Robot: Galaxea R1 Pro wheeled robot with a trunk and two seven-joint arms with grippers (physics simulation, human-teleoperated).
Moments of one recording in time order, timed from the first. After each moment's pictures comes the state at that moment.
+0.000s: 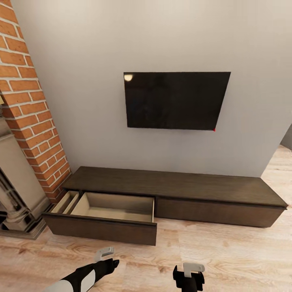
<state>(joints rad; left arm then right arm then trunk) -0.61 -0.03 0.25 -0.05 -0.01 0.04 -0.16 -0.52 0.06 1.75 -0.29 -1.54 -0.44 -0.66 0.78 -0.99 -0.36</state>
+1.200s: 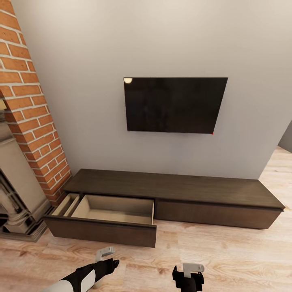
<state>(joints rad) -0.61 -0.03 0.25 -0.05 -0.01 0.04 -0.16 -0.52 0.06 1.75 -0.29 -1.54 -0.44 -0.66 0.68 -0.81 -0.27</state>
